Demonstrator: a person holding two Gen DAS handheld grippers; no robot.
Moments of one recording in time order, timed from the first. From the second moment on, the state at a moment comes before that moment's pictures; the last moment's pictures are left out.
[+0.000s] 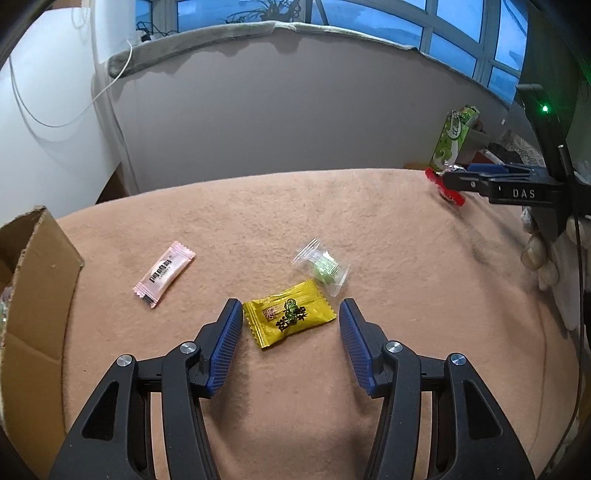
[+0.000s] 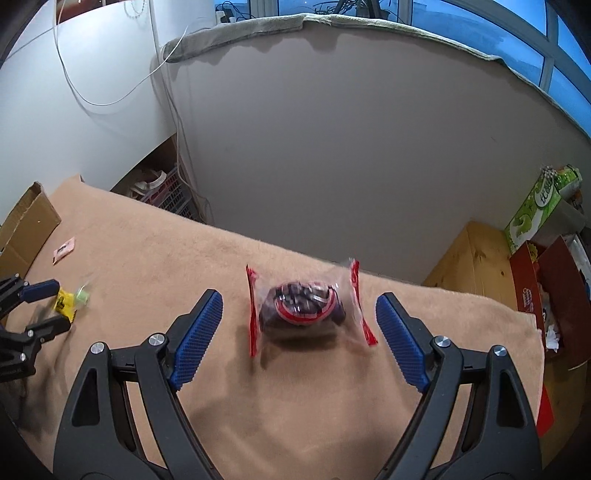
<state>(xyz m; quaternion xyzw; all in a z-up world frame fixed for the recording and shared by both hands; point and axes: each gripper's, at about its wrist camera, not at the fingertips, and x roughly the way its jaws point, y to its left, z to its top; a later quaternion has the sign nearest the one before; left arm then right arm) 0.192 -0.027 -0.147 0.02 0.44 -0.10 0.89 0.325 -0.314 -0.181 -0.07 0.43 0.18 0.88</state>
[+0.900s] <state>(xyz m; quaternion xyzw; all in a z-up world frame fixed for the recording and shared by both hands) 0.193 -0.026 -0.148 0.02 0.43 -0.10 0.90 0.328 -0.312 -0.192 -0.08 0.44 0.20 0.87</state>
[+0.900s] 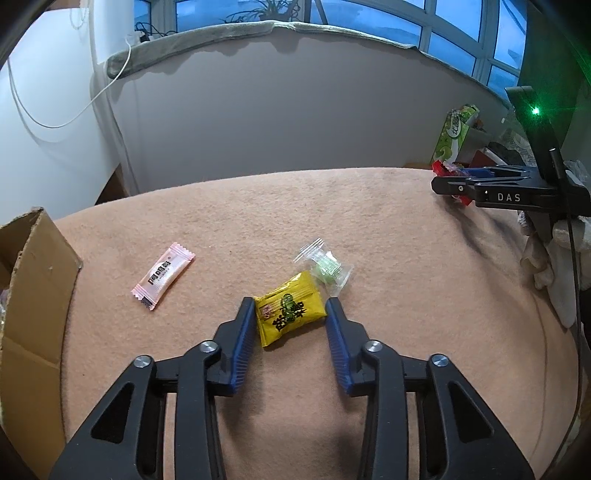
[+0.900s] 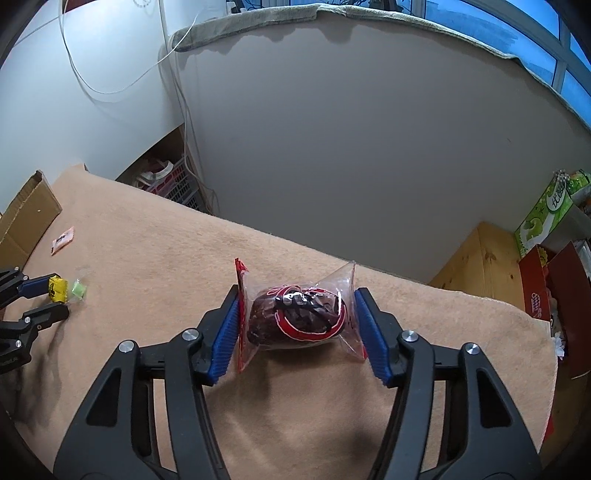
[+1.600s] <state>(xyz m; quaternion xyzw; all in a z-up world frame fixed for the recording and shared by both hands) 0.169 -0.013 -0.122 -0.01 0.40 -0.10 0.91 0.292 -0.315 -0.163 -0.05 0.42 0.22 0.88</state>
